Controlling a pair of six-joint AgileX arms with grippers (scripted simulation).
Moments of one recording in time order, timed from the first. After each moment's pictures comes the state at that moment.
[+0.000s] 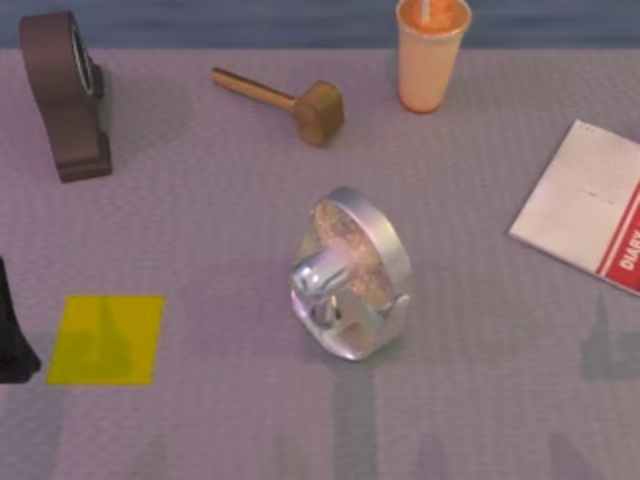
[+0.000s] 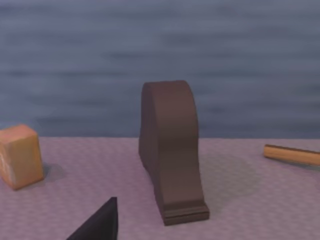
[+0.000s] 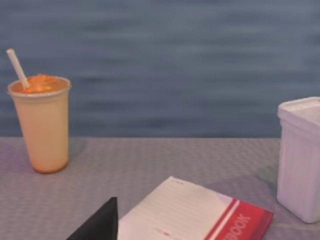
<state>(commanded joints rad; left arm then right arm) 0.00 0.00 0.00 0.00 0.00 0.00 0.00 0.00 0.00 0.00 0.00 0.00</state>
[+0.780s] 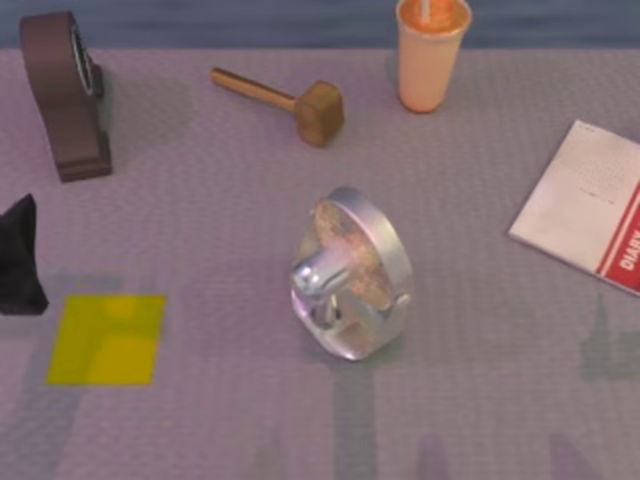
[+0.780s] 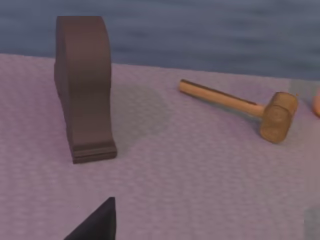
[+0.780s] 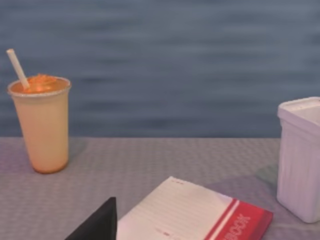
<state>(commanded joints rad) -0.15 0.44 0.51 -0.38 0.02 -0.16 0.00 0.00 0.00 0.00 0.00 0.00</state>
